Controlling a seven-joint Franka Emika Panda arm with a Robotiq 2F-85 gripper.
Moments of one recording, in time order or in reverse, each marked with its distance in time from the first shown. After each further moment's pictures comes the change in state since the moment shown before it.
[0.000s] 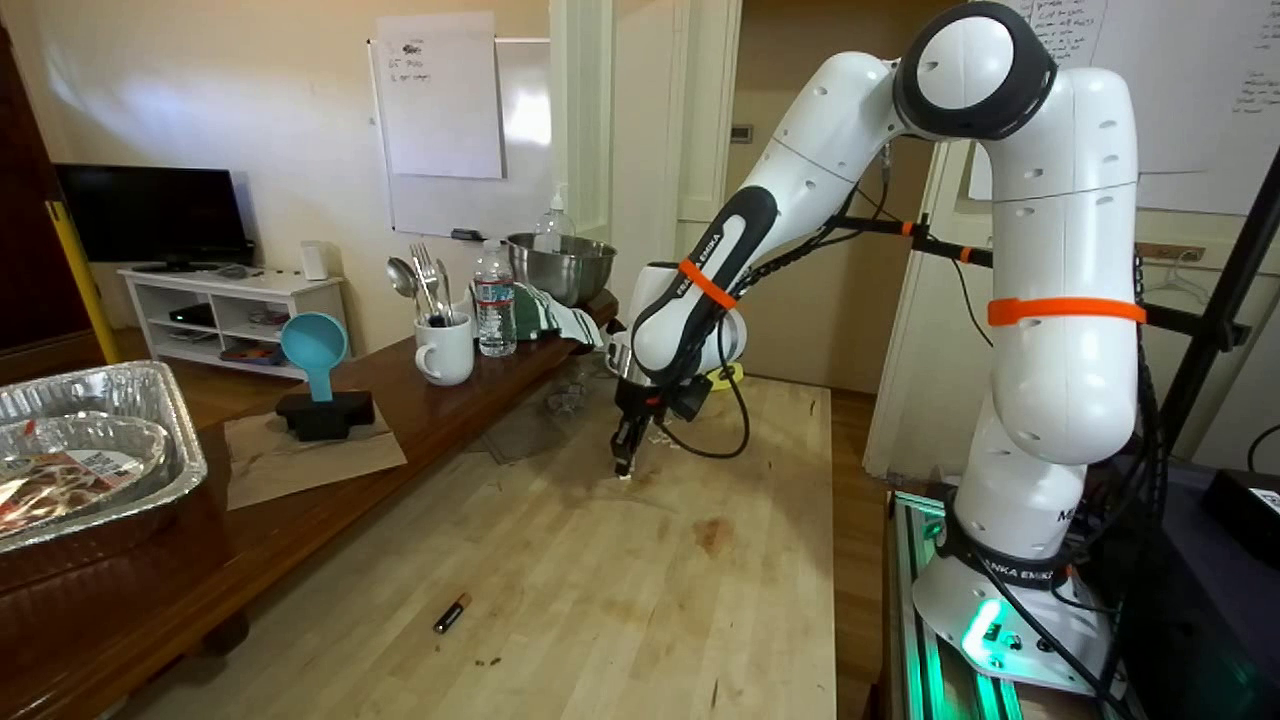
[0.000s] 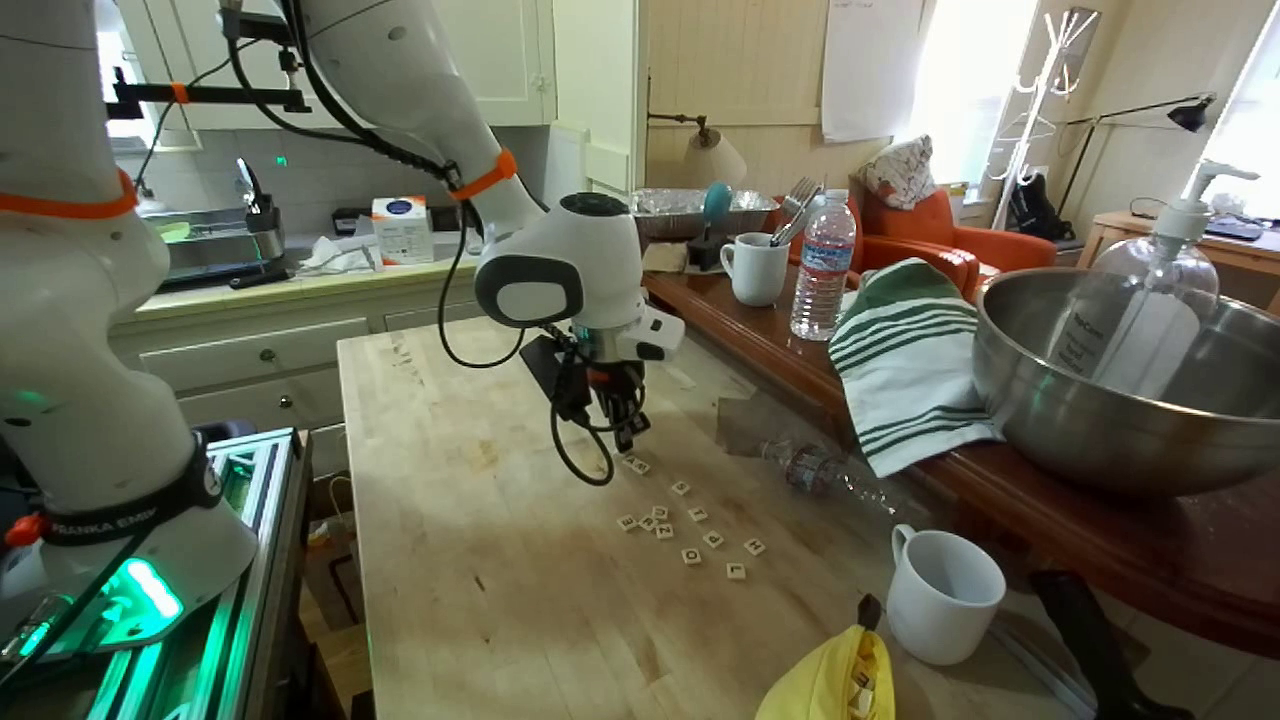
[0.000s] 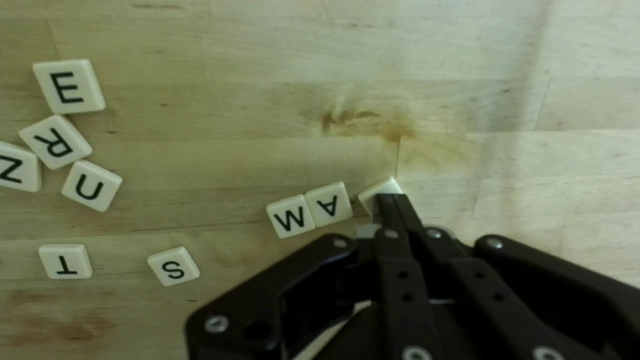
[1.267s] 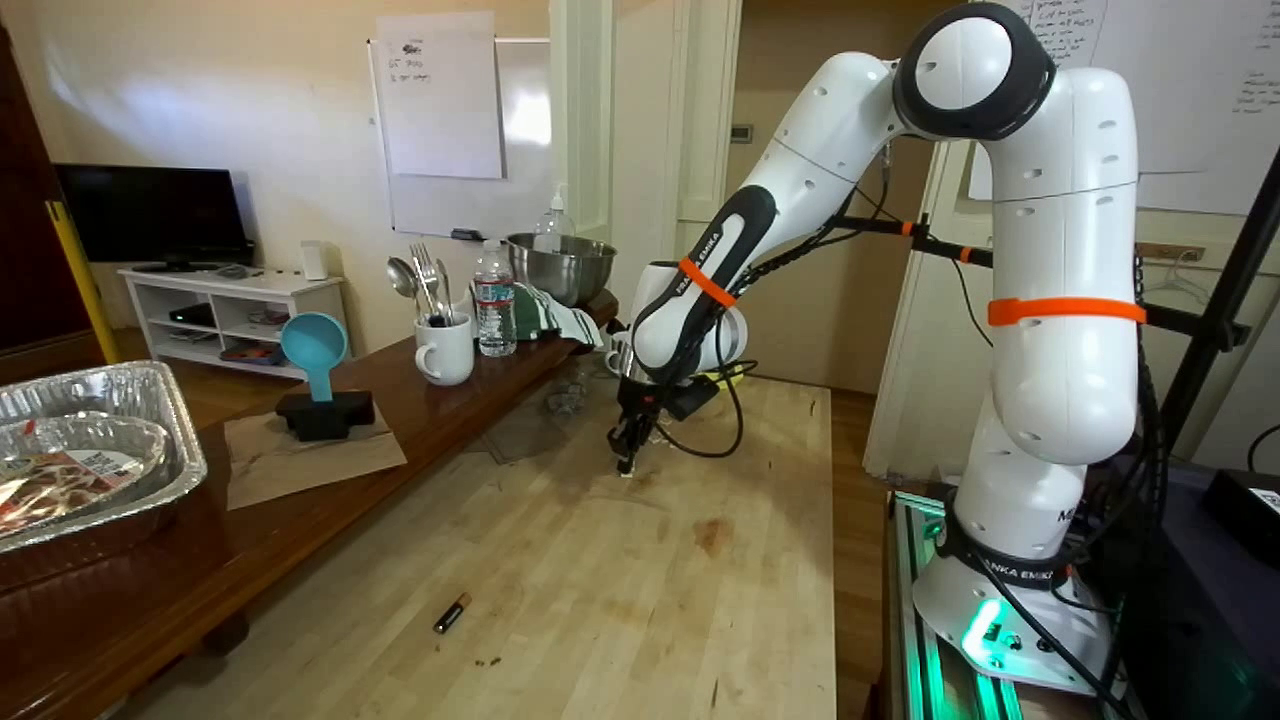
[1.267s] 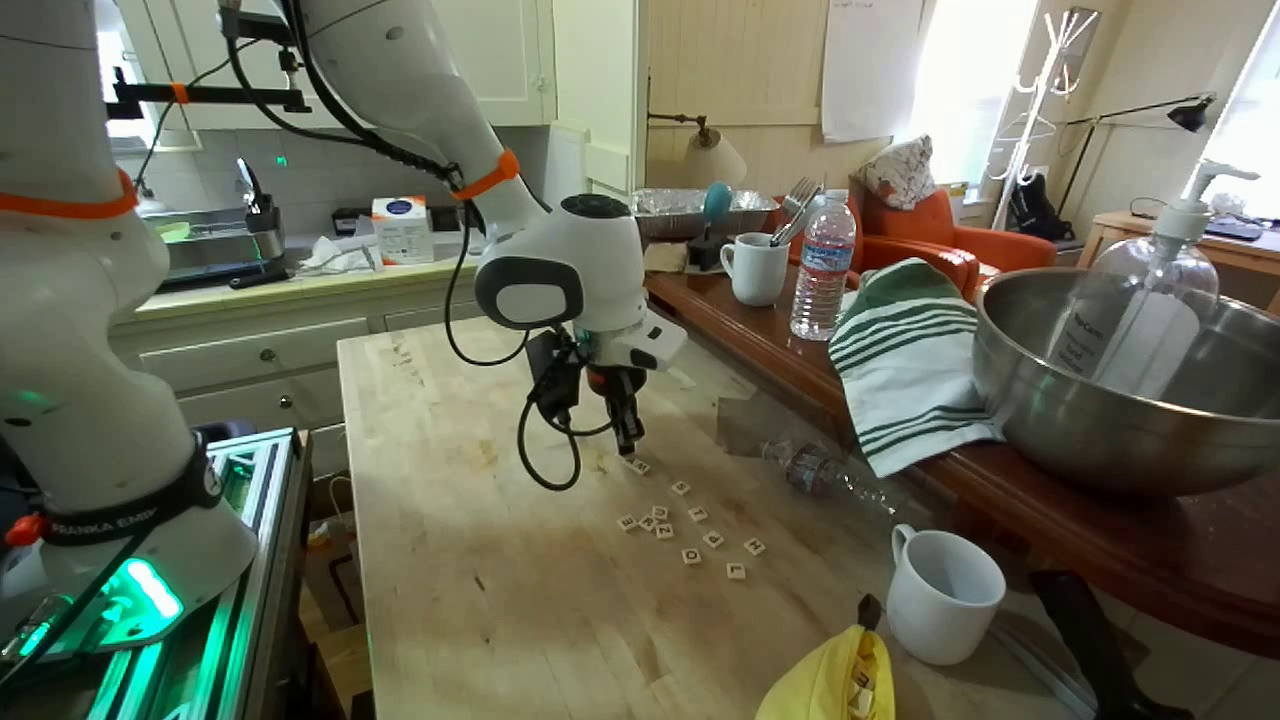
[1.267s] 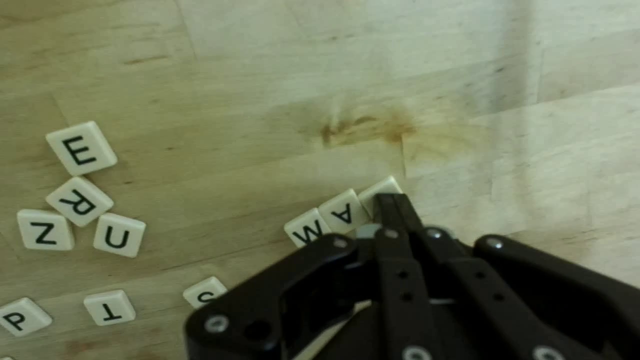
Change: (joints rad) arm 0.004 0.000 -0.016 0.000 0.015 0.000 0.166
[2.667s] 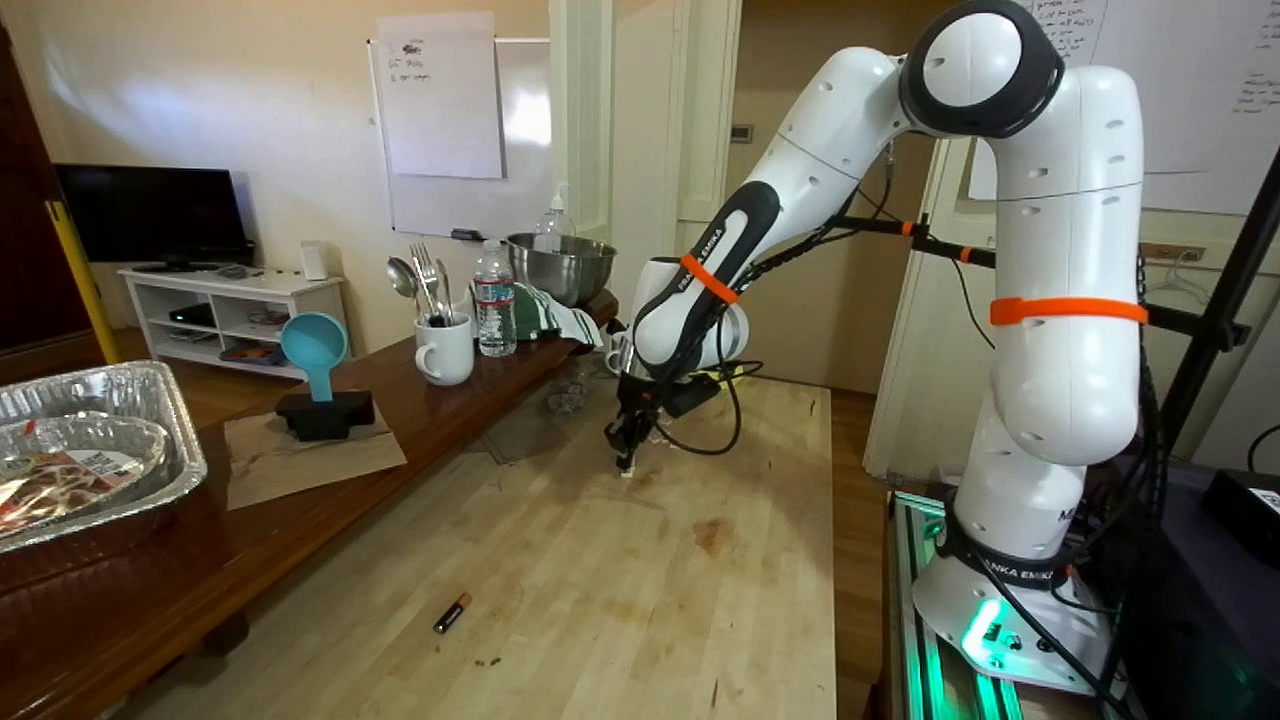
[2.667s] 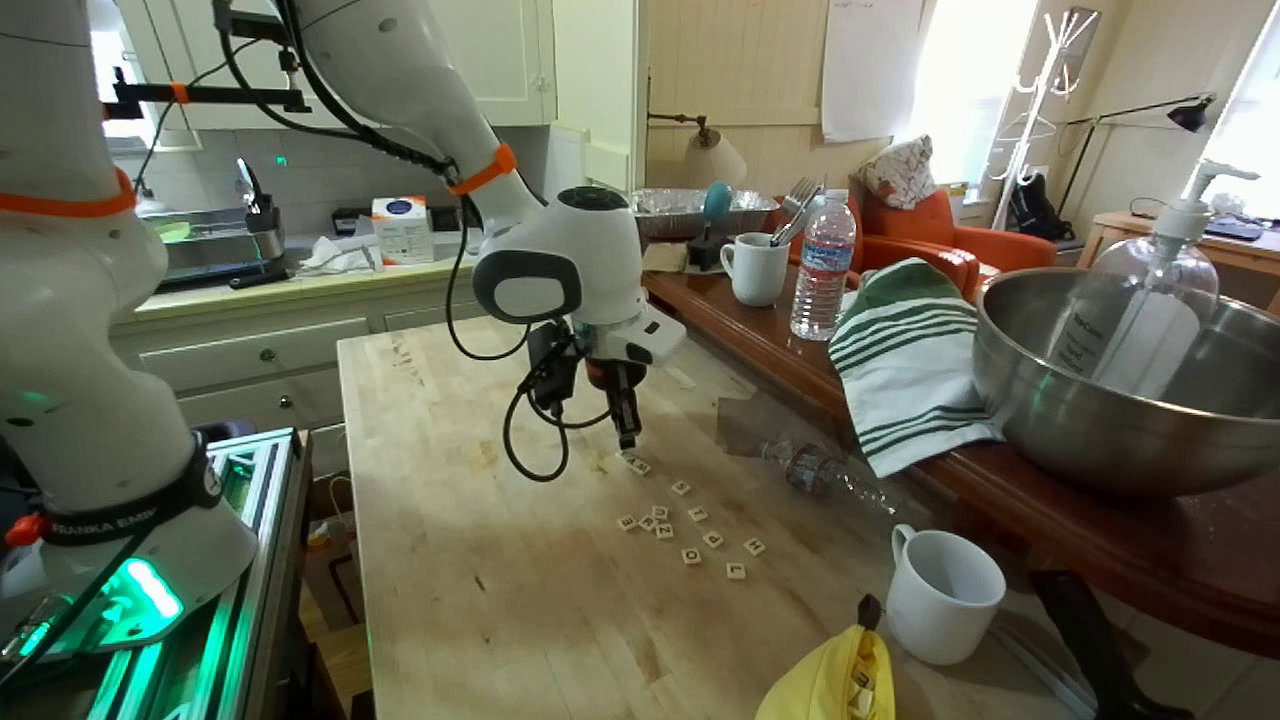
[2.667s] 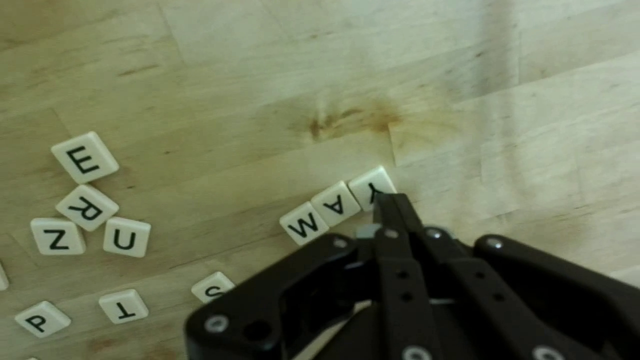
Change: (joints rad) arm 0.016 -0.021 -0.011 -0.006 0.000 0.000 0.074
